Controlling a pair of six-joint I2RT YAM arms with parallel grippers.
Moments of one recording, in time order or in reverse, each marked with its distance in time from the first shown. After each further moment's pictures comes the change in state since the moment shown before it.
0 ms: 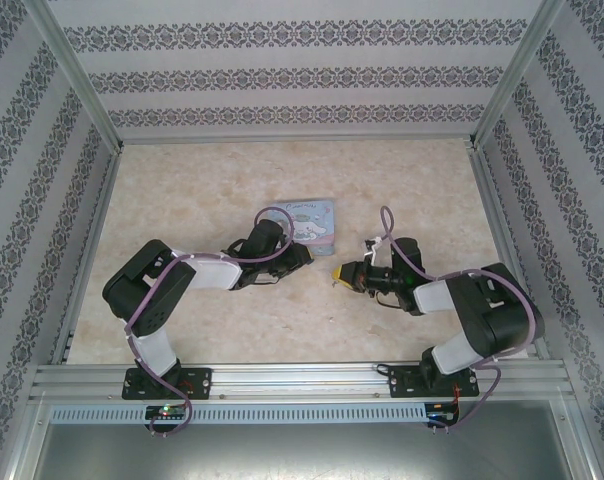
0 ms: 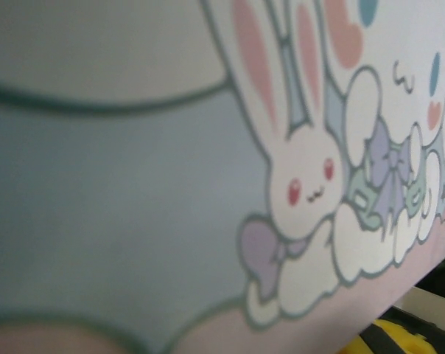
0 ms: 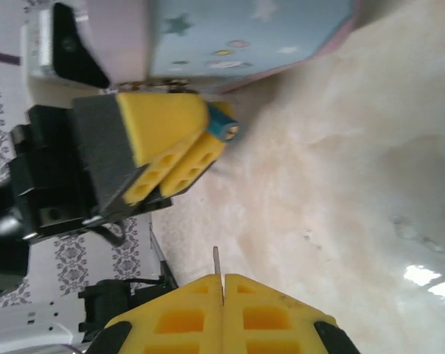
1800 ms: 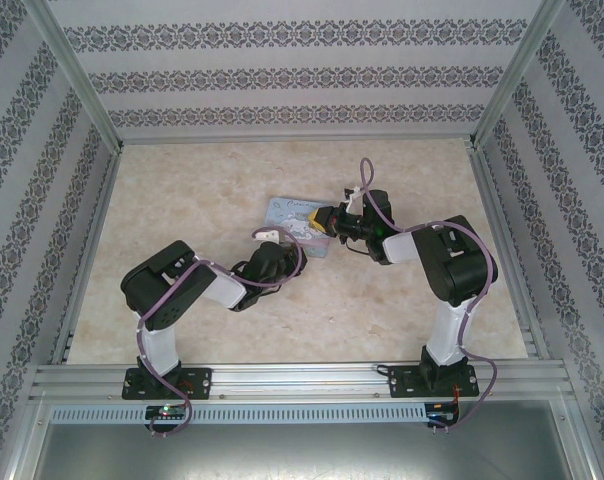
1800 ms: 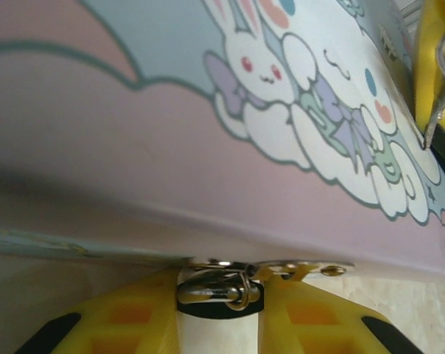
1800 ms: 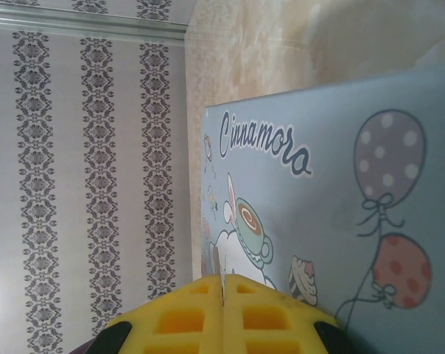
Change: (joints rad) left arm -0.088 0.100 -0.156 0.416 -0.387 0.195; right arm 0.061 0.361 0.526 0.078 0.133 0.219
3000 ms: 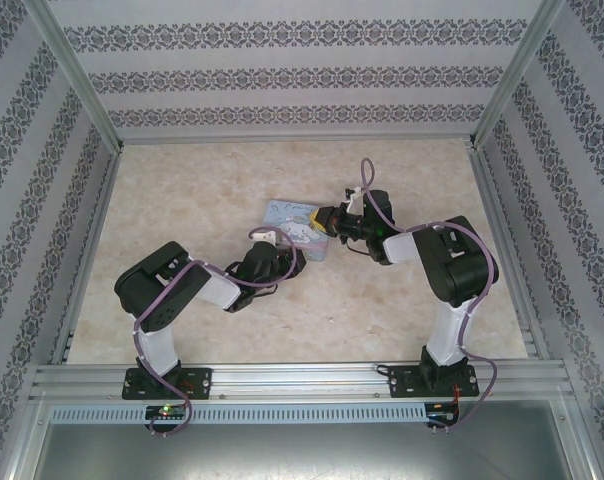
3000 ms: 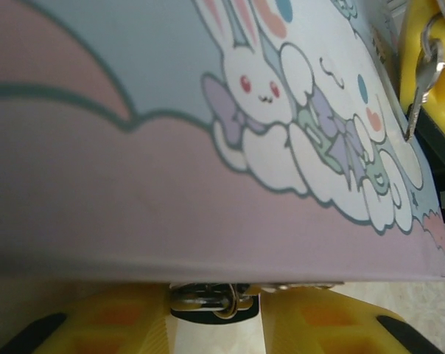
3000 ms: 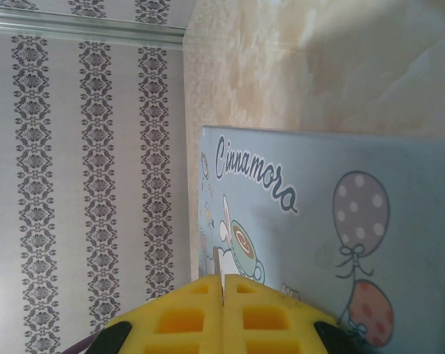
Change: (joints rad) left arm 0.034 -0.034 -0.042 0.019 0.101 -0.008; right arm -0.002 -0.006 -0.004 -0.007 0.011 -0.002
